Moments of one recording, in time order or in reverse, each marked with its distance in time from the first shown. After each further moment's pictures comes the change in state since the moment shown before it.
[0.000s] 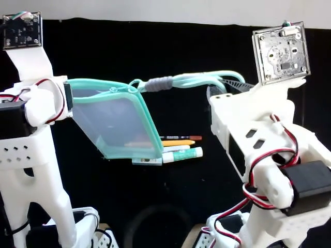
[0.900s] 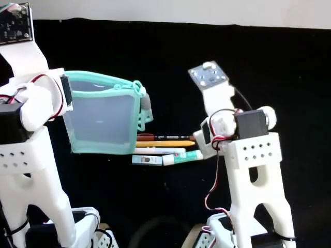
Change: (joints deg) left arm 3.6 0.1 -6.9 0.0 3.9; right arm 0.9 0.0 45.3 -0.1 11.6
